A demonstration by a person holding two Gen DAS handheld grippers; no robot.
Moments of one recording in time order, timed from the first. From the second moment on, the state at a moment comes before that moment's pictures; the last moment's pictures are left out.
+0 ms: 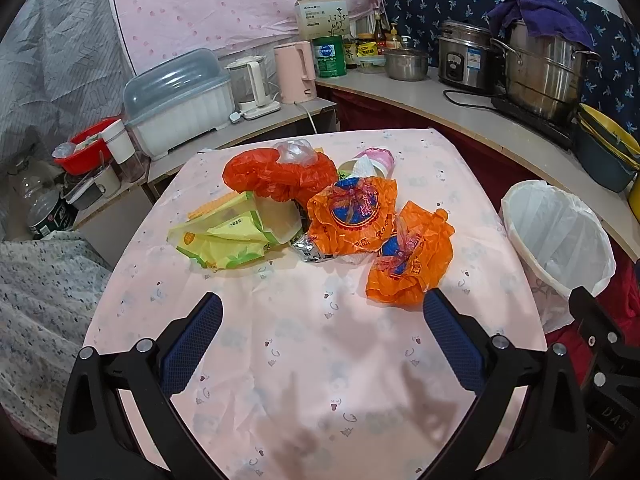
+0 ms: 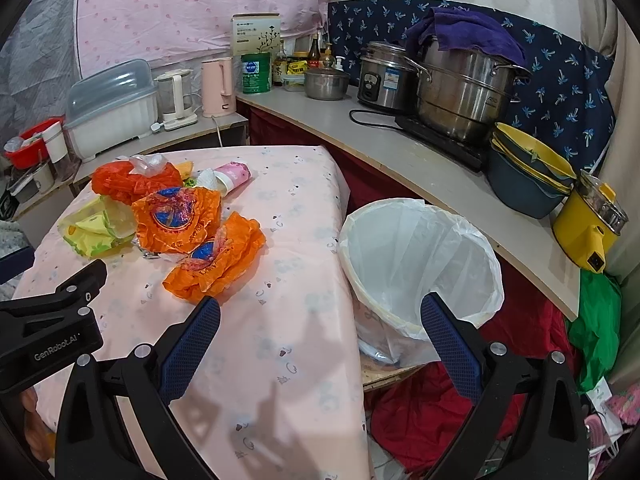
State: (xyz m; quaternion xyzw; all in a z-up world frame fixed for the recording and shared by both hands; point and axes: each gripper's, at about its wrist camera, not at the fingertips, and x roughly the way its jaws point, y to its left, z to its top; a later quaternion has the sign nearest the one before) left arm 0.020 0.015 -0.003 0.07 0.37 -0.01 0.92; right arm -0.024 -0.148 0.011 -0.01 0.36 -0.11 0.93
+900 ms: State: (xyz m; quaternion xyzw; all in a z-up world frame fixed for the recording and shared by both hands) left arm 0.016 0.012 -0.008 0.07 0.38 -0.01 0.92; right arm -0.025 -0.146 0.012 -0.01 0.36 -0.11 0.93
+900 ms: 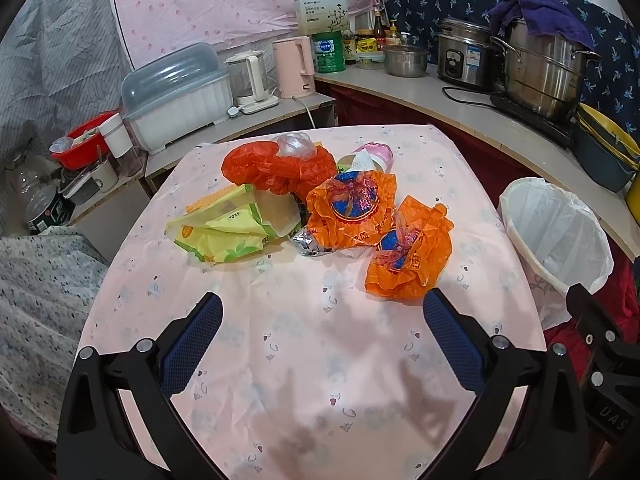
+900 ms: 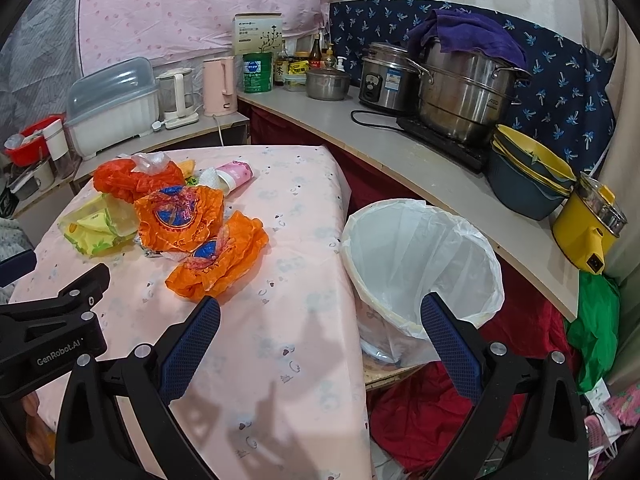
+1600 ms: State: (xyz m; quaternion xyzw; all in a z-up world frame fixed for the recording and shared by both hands) left arm 0.015 0.018 -0.006 0.06 0.39 -0.01 0.92; right arm -0.026 -0.141 0.011 -0.01 0.36 -0.11 0.93
